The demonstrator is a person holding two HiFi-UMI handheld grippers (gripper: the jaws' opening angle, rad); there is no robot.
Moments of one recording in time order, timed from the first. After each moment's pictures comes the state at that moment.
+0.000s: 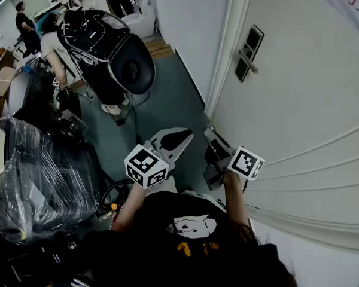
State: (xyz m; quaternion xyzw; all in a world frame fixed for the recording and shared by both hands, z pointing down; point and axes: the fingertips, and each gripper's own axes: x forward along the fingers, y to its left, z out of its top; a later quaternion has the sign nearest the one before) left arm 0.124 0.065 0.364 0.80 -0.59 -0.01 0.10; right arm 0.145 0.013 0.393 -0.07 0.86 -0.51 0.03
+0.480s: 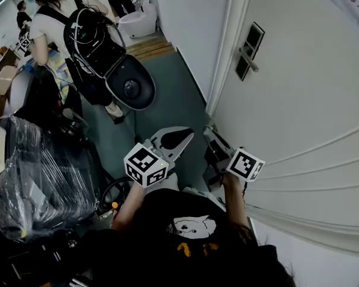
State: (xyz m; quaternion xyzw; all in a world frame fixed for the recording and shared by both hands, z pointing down) left arm 0.124 0.060 0.364 0.80 -0.59 -0.01 0.11; right arm 0.148 0.013 0.398 -0.08 0.86 -0.50 0.02
